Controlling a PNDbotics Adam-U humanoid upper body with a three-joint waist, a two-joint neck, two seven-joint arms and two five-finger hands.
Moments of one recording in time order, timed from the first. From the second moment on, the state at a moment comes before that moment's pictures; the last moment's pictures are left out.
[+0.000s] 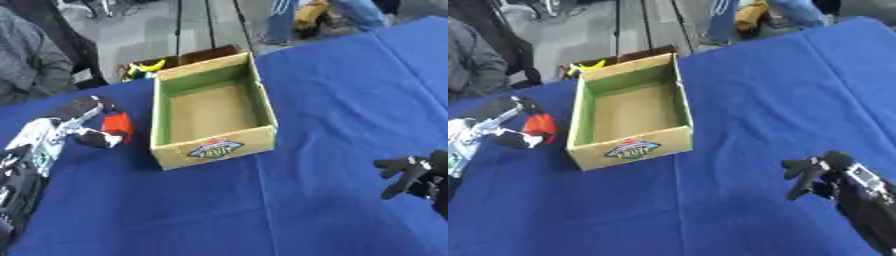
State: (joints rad) left arm -0.82 0.52 0.07 -0.76 -1.03 -0.35 -0.20; right arm -0.13 -0.42 0.09 -1.94 -0.24 0.06 0.37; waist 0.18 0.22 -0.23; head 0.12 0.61
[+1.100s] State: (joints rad) left arm -0.82 0.52 0.06 -0.75 -0.96 -0.29 -0.39; right arm -0.13 -0.42 0.09 -1.94 -0.24 0.05 0.38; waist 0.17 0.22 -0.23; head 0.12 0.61
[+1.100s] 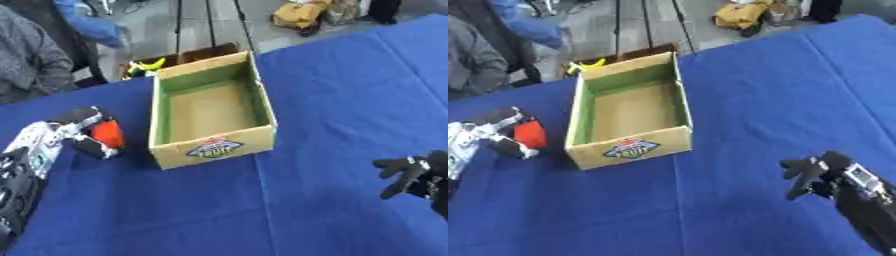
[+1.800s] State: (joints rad) left arm -0.83 0.53 0.05 -0.80 -0.82 -0.26 -0.43; right arm -0.12 -0.42 0.09 -1.94 -0.27 0.06 0.38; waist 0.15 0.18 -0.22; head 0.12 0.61
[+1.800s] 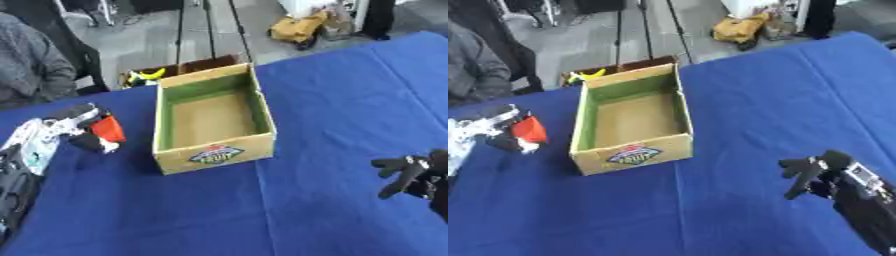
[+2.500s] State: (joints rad) left arm -0.93 0.44 0.00 -0.95 -0.83 -0.24 -0.40; right arm -0.12 -0.42 0.09 -1.94 -0.30 0.06 0.38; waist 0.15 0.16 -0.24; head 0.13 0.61
